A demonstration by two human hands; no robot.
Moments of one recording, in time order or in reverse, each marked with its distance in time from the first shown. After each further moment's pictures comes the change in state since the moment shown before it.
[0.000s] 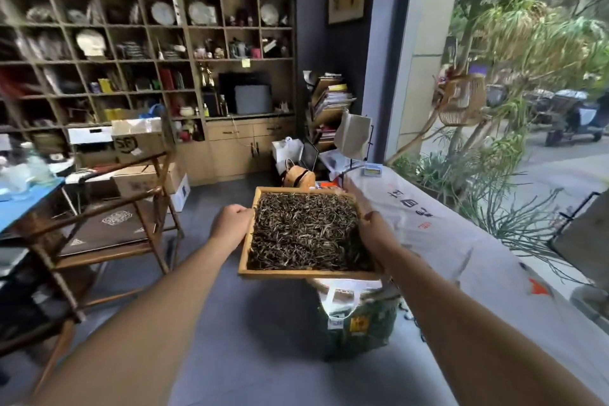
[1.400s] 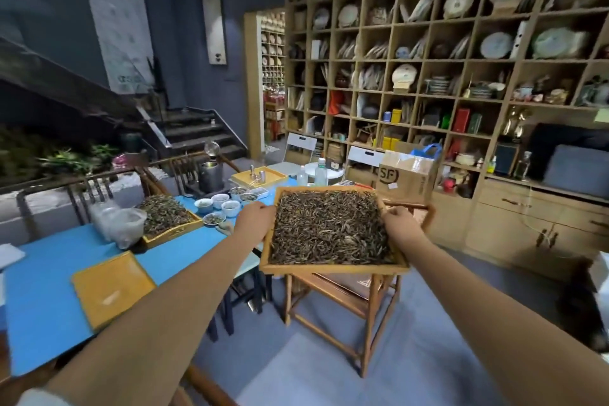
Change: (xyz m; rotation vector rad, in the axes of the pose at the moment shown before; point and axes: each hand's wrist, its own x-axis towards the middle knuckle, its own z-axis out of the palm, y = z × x) left_hand 0.326 -0.265 -0.415 -0.032 0.719 -0.507; right_hand 0.182 -0.514 0.529 0.123 -0.695 -0.571
